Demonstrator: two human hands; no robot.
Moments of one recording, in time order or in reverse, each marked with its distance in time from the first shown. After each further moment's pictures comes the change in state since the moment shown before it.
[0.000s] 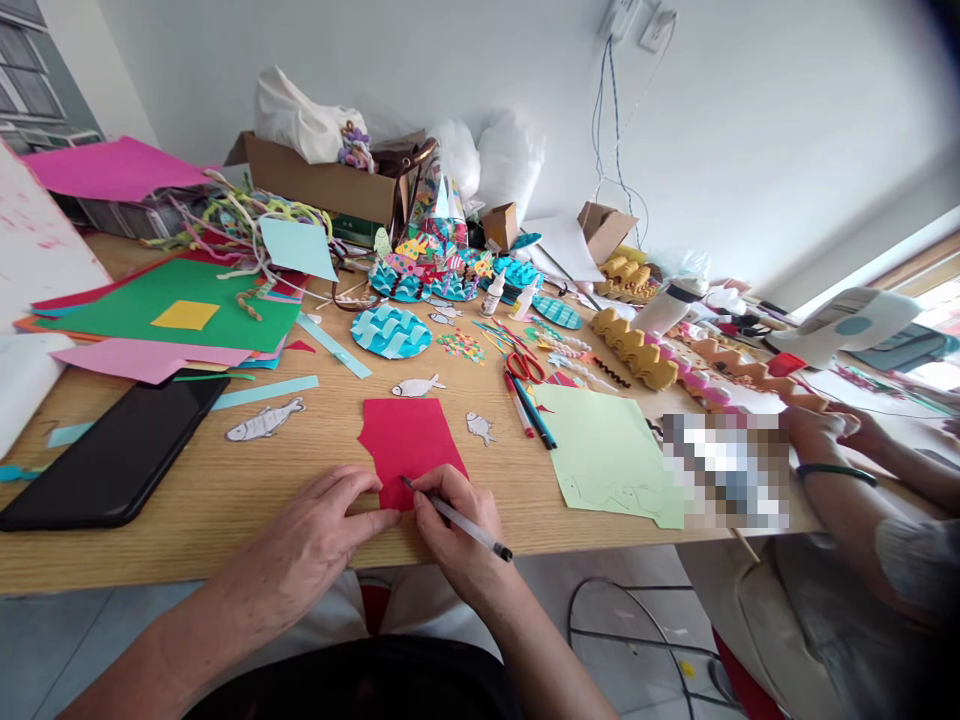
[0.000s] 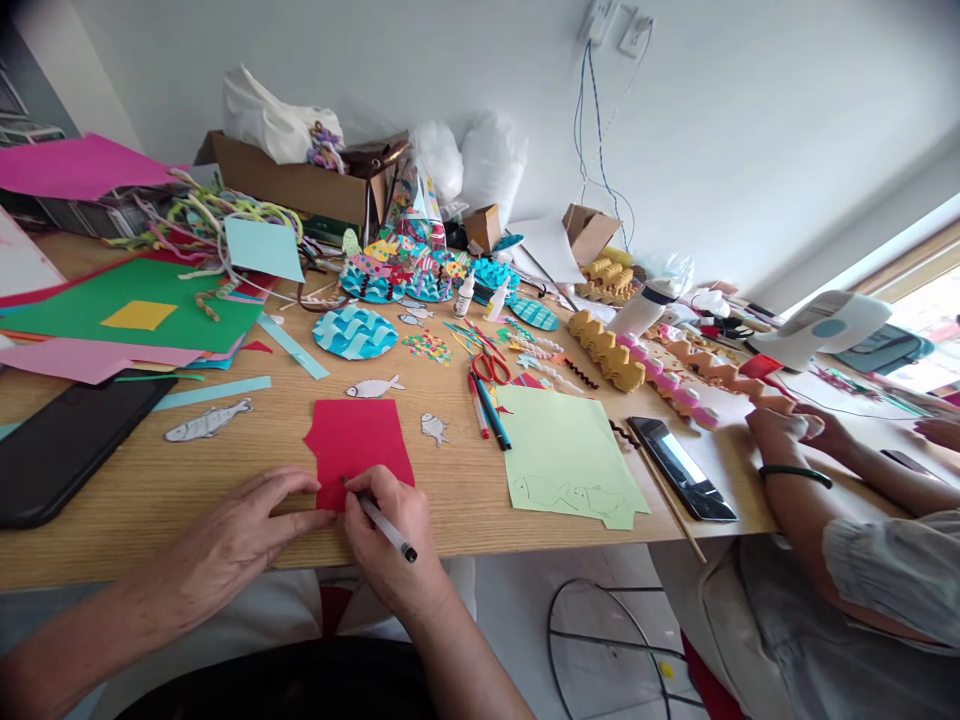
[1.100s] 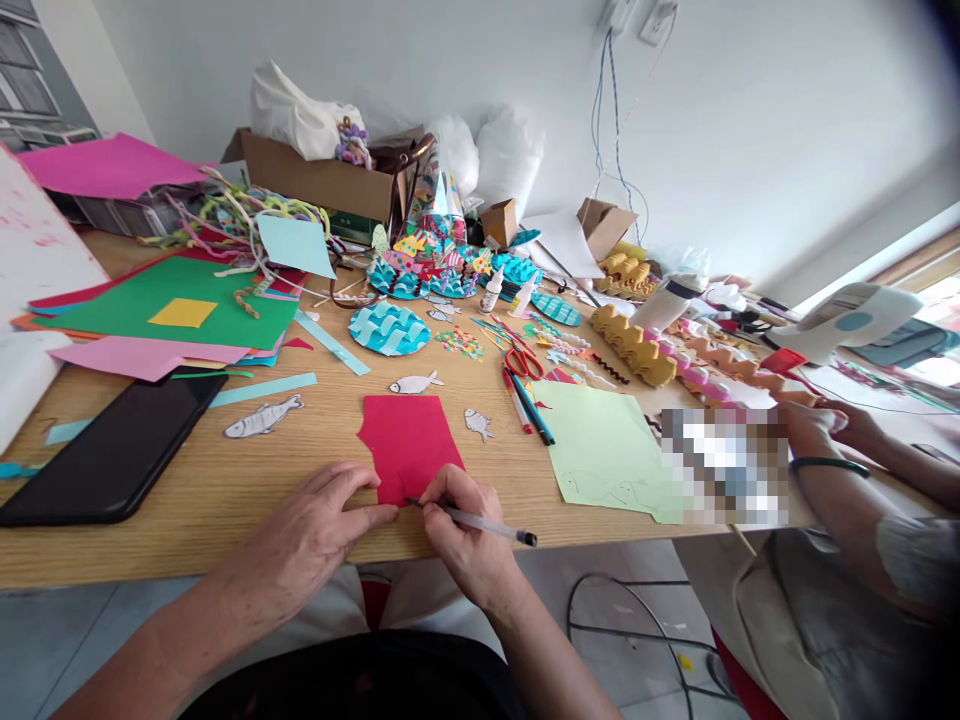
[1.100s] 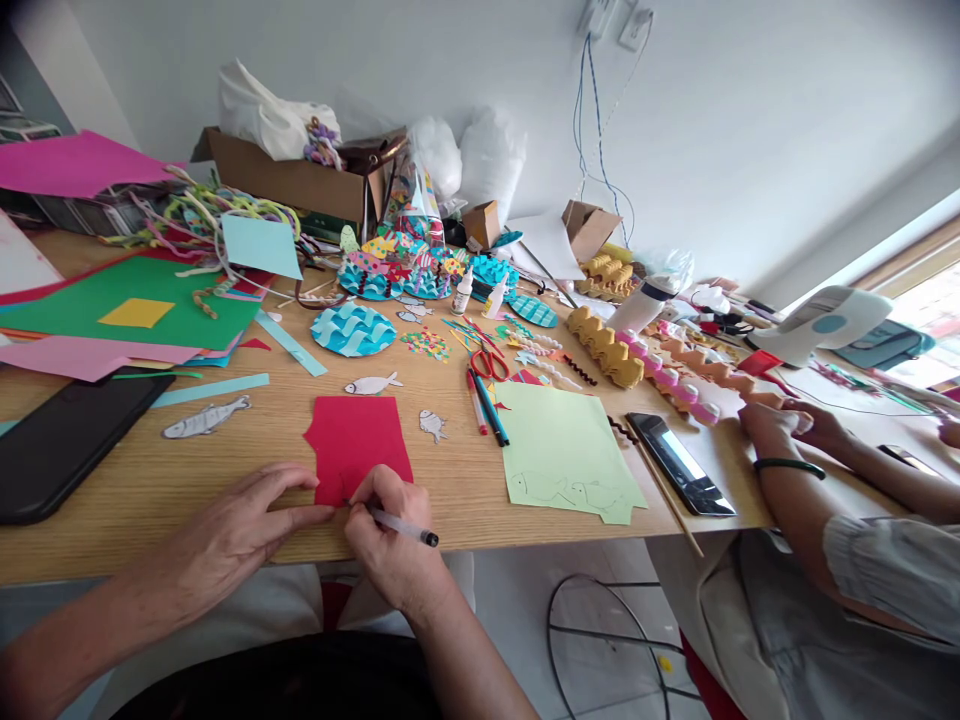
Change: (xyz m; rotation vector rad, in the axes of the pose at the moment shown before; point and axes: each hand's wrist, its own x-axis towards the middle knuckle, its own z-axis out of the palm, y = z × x) left_hand 0.000 0.000 -0.002 -0.011 0.002 -0.009; right_hand -0.003 -0.003 -0.009 0.078 -0.013 0.014
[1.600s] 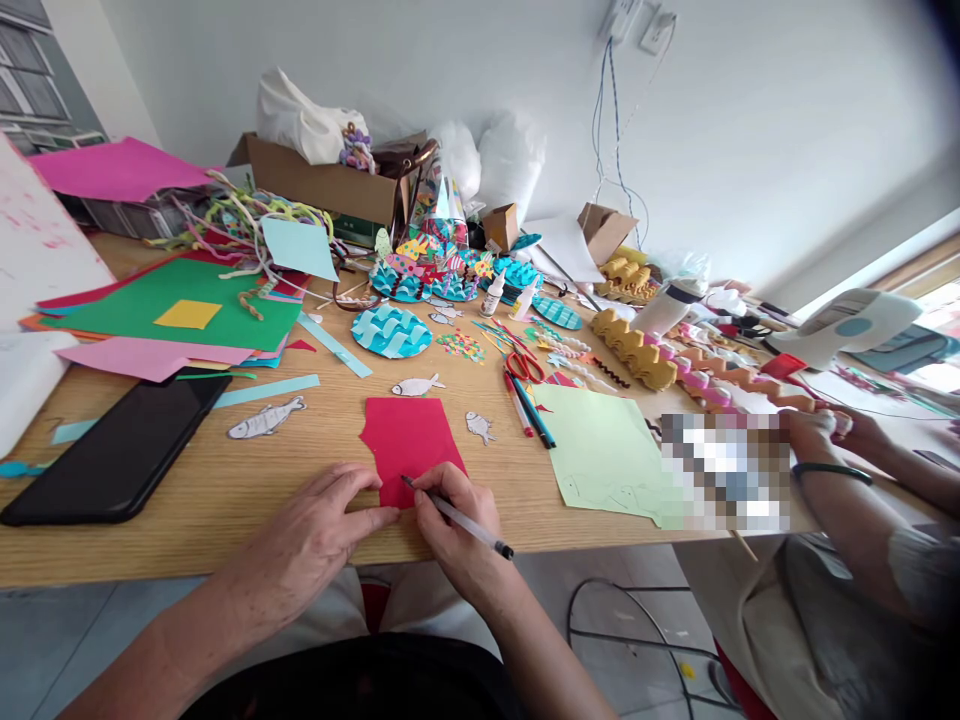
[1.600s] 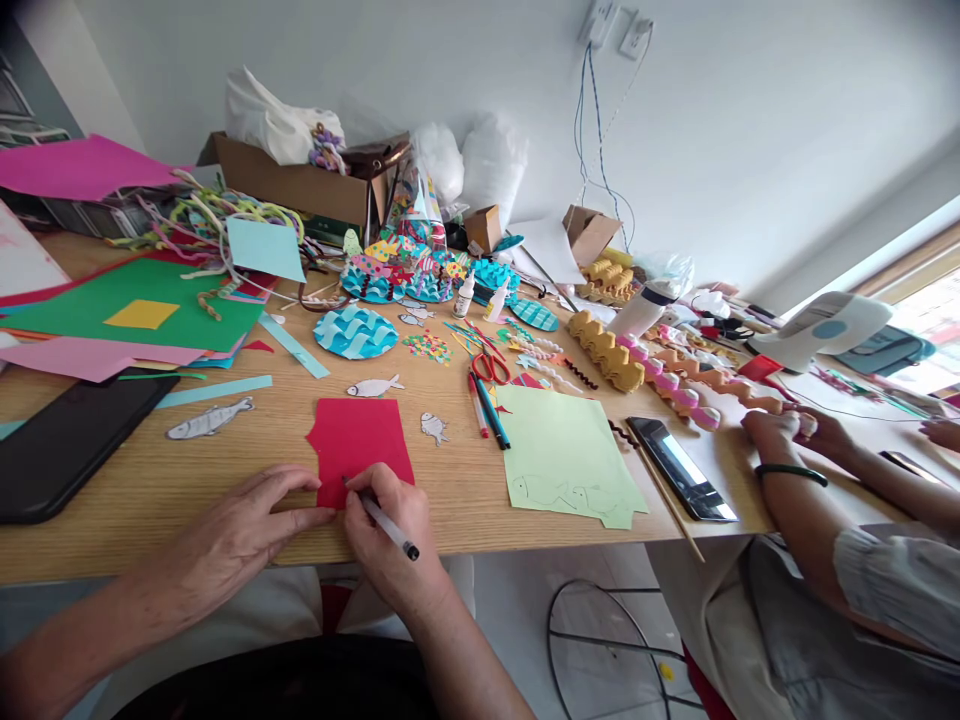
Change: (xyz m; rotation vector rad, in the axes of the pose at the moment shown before) left_hand 0.000 0.001 0.000 0.006 0.005 0.012; right_hand 0.003 0.002 0.008 -0.075 0.017 -0.007
